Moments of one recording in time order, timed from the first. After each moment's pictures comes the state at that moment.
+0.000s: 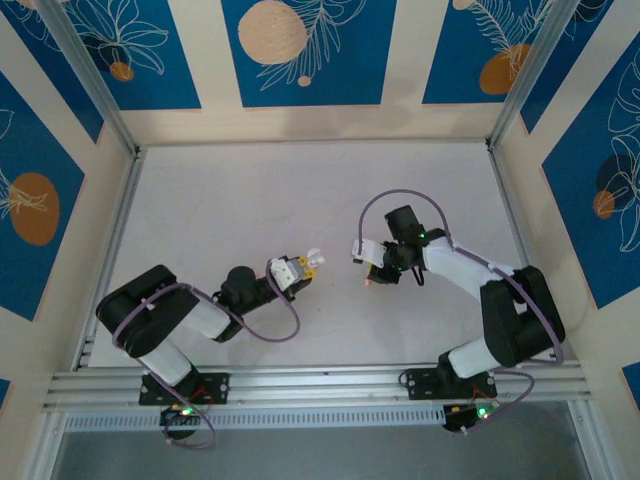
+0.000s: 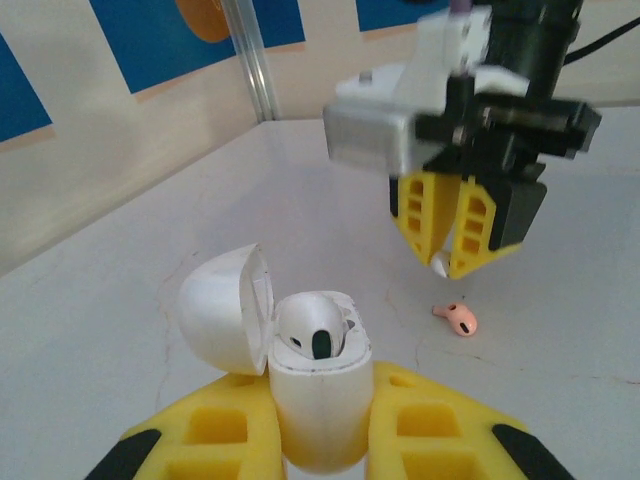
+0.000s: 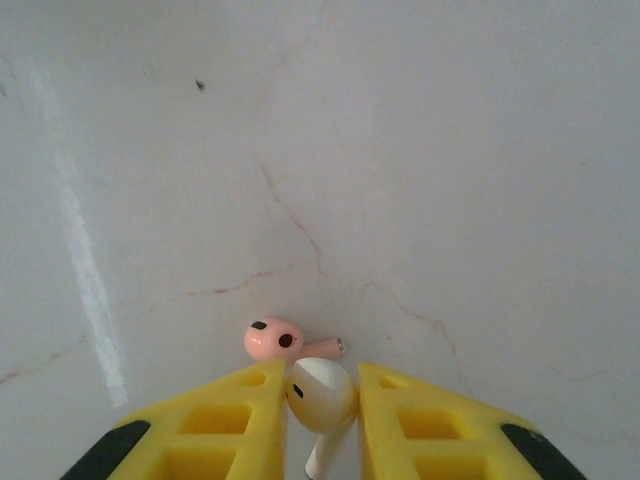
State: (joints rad) left arm -0.75 1.63 0.28 1.27 0.27 0.23; right arm 0.37 1.44 0.81 -0.53 -0.33 -0.88
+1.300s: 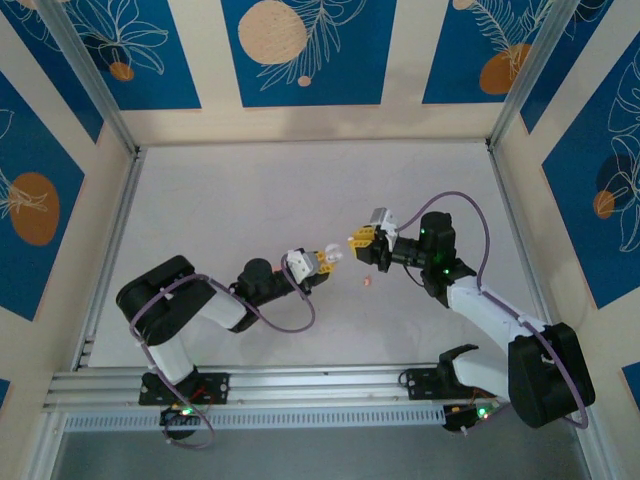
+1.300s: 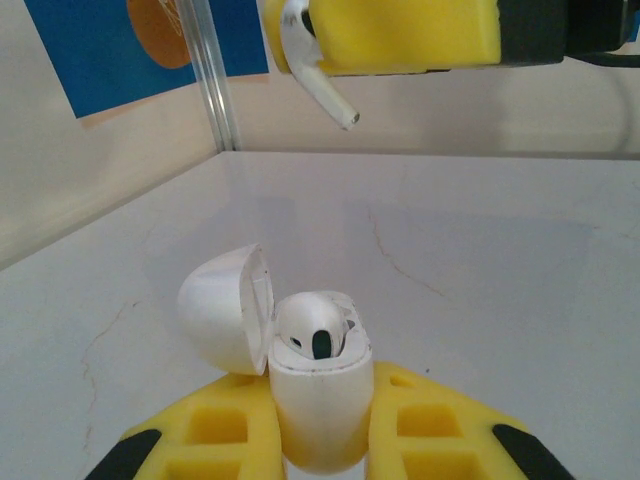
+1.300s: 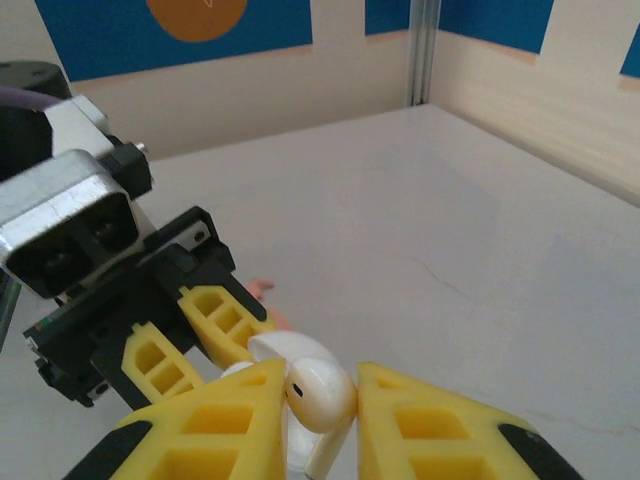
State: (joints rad) left arm -0.81 1.74 0.42 1.28 0.30 0.14; right arm 0.32 1.14 0.52 0.37 -0.84 -0.15
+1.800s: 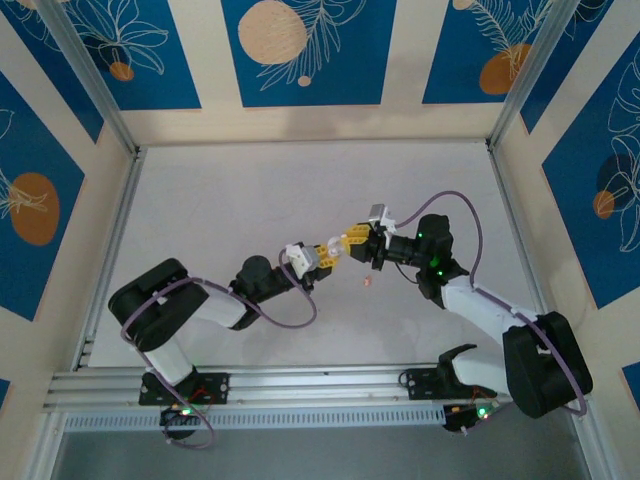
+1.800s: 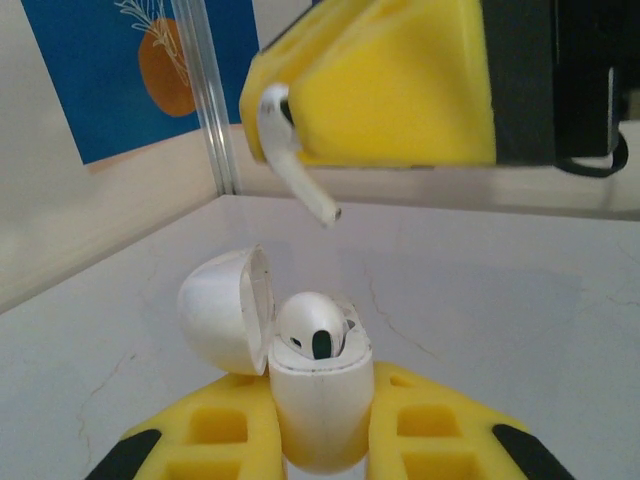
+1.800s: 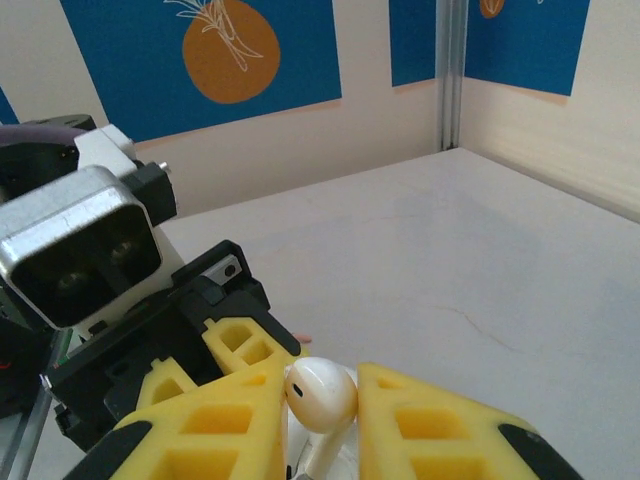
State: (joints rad) left arm -0.82 1.68 0.45 1.28 0.30 0.09; right arm 0.37 1.20 0.50 0.58 -0.87 0.03
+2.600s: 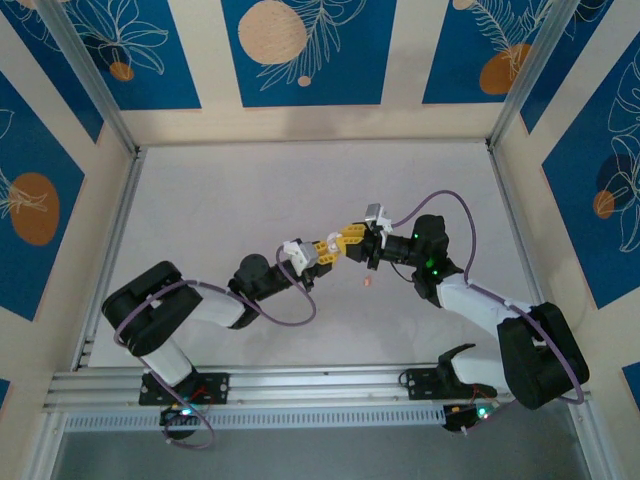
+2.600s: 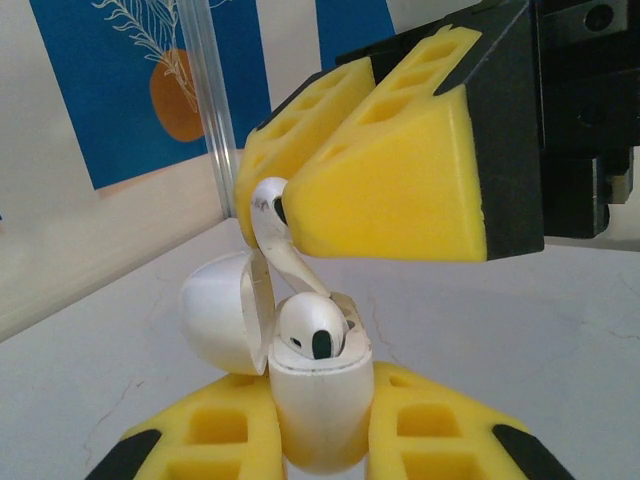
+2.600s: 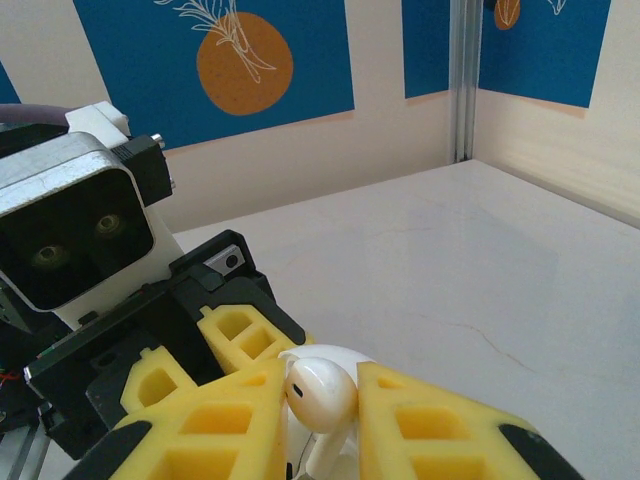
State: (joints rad) left arm -0.82 1.64 0.47 1.28 0.29 0.08; right arm 0.39 1.24 0.50 0.66 -0.87 0.06
